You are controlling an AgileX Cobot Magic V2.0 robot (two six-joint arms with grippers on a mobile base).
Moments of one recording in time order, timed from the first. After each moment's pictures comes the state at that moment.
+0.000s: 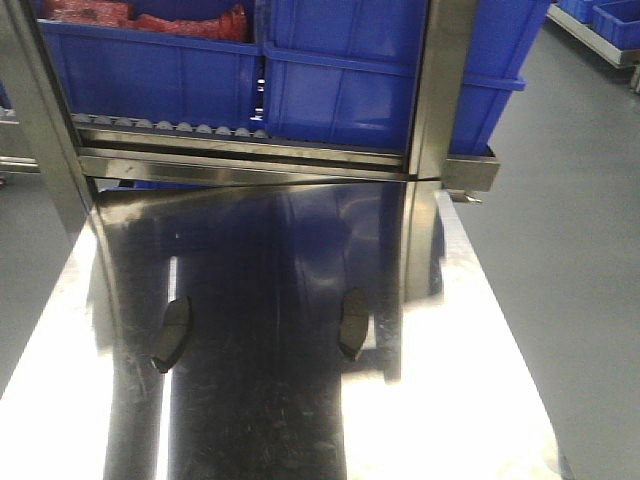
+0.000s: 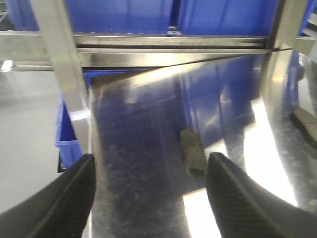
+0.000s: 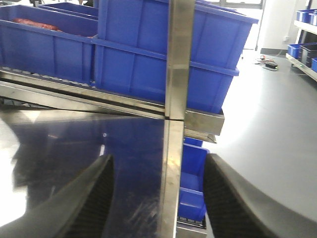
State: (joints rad) left arm -0.07 0.31 -0.43 -0.10 0.53 0.13; right arm 0.16 0.20 -0.44 0.03 0.45 -0.07
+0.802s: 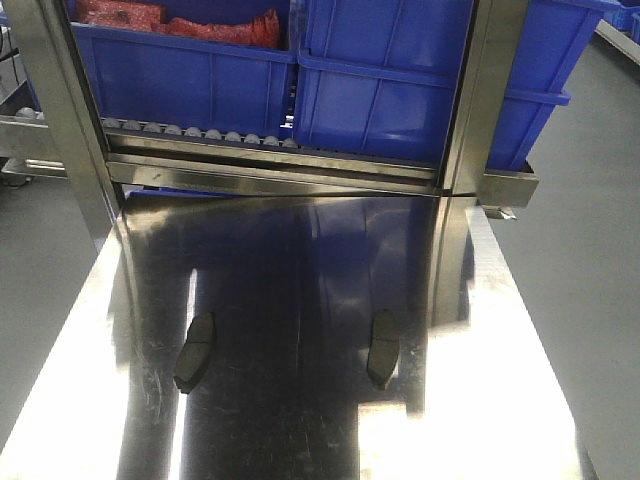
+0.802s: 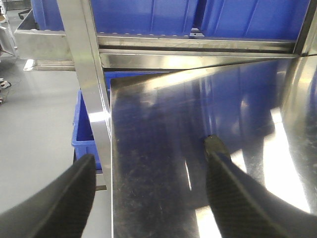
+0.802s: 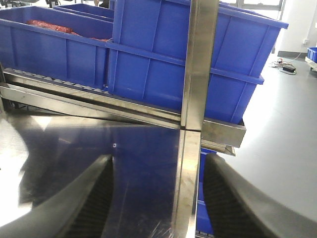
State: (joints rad) left arm -0.07 0.31 -0.43 -0.10 0.53 0.13; right arm 0.16 0.20 -0.44 0.03 0.45 -0.07
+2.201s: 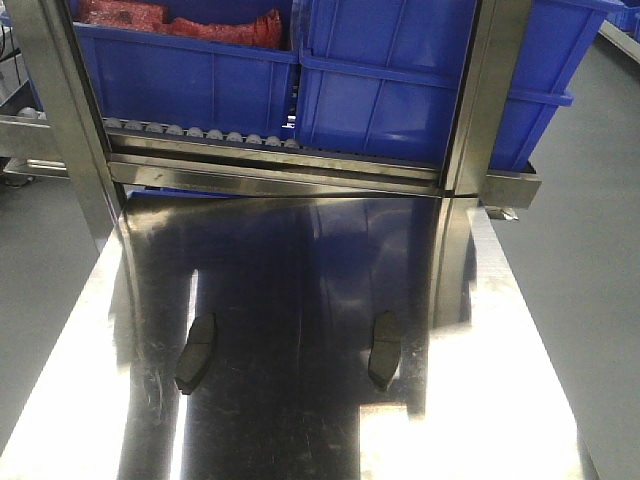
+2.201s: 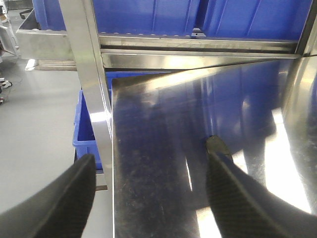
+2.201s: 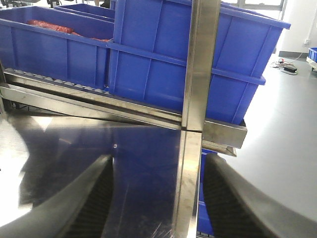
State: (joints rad) left arm -0.07 0.31 -0.43 -0.10 0.53 0.13; right arm 0.16 0.20 -0.44 0.03 0.45 -0.07
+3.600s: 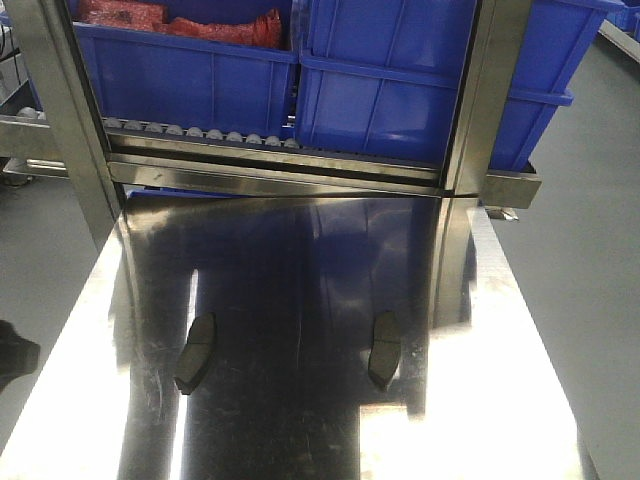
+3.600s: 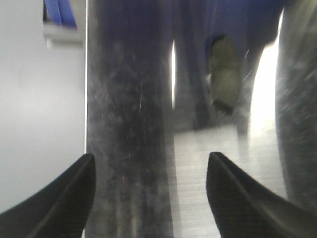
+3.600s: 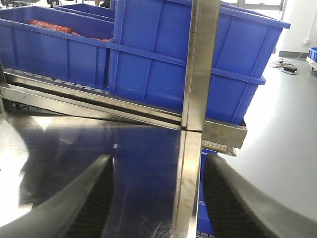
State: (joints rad) left arm -0.07 1.01 -0.77 -0.11 0.84 -0.01; right arm 0.16 0.20 -0.44 0.03 0.45 -0.07
